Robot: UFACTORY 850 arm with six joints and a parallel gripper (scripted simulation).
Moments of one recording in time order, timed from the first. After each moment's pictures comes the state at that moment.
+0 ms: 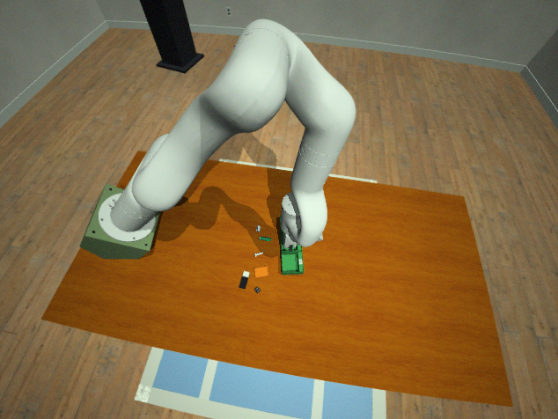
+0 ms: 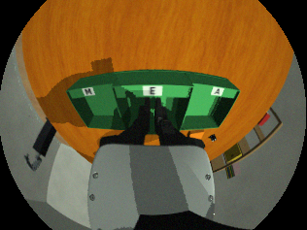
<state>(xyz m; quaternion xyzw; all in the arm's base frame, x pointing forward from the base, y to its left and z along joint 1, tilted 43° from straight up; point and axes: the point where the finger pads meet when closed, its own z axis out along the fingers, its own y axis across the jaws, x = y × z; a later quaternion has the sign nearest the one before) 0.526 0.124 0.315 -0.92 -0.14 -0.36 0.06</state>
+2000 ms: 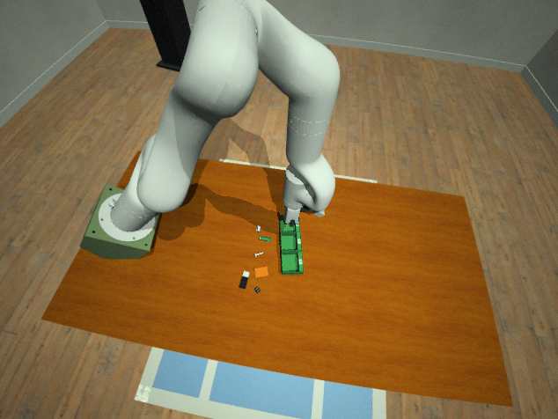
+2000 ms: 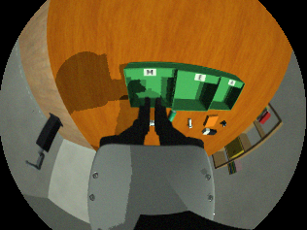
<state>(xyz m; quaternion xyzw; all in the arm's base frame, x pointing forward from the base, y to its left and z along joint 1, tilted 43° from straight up) 0.467 0.187 0.359 -0.92 -0.14 -0.35 0.07</state>
